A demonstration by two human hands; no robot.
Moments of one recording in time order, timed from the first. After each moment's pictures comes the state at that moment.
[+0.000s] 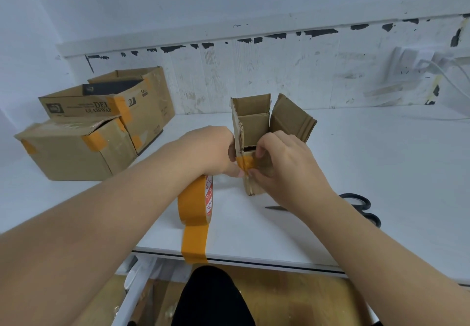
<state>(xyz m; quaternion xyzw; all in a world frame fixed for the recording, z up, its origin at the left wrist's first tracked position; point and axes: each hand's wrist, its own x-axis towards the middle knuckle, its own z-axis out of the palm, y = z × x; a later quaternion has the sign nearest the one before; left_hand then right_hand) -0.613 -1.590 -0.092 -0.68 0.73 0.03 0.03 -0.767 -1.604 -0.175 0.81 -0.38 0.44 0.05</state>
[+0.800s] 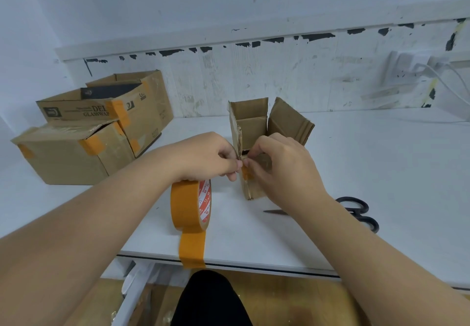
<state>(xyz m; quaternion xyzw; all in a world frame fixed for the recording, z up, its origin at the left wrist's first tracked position) -0.601 -1.580 -0.091 -0.64 0.74 0.19 -0.07 -0.760 -1.604 -0.169 0.78 -0.40 0.48 0.02</state>
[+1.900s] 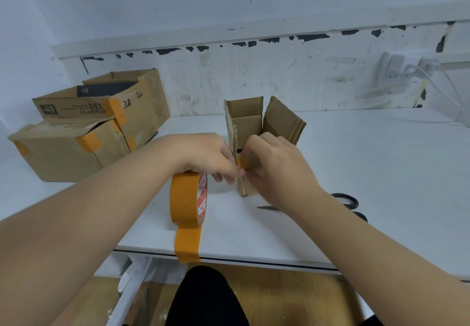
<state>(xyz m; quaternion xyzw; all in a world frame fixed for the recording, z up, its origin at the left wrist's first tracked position) -0.613 -1.584 -0.086 -0.65 0.71 0.25 0.00 -0.764 -1.601 -0.168 0.83 -0.39 0.40 0.06</state>
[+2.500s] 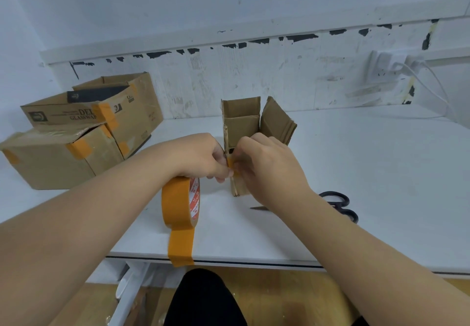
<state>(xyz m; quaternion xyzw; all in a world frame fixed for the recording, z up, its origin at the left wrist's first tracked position) -0.611 -1.588 -0.089 -0.66 0.73 0.18 -0.01 -0.761 -1.603 -0.168 0.81 -0.40 0.43 0.05</state>
